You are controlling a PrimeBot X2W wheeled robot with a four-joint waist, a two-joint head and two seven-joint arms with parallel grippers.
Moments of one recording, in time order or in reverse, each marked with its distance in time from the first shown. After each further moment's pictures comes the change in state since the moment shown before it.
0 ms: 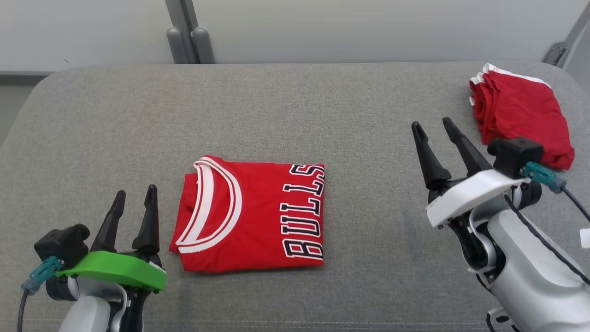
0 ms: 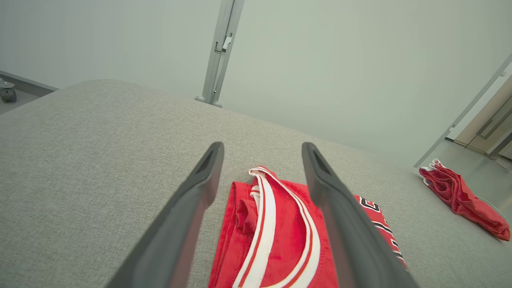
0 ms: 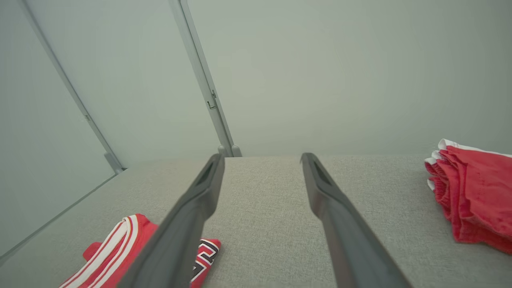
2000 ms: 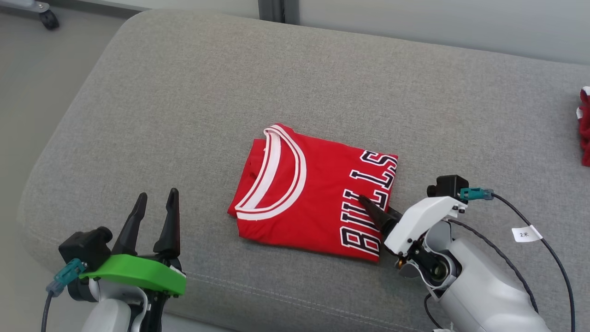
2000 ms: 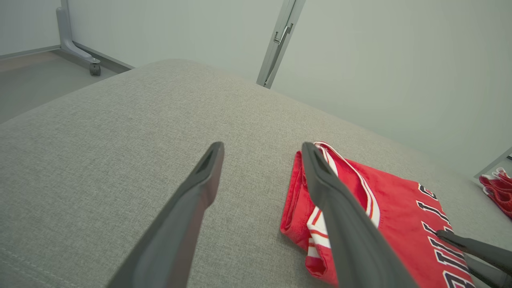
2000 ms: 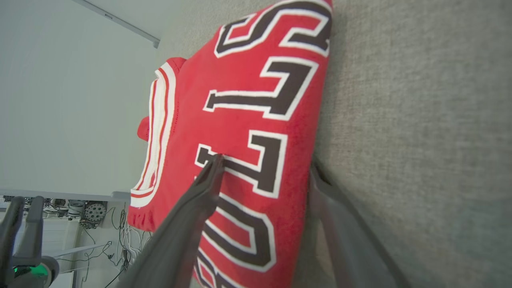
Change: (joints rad) left arm 0.014 -0.054 -0.019 -0.013 0.043 0.000 0.000; right arm -0.041 0.248 -0.034 0.439 0.344 0.165 0.352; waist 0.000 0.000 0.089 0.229
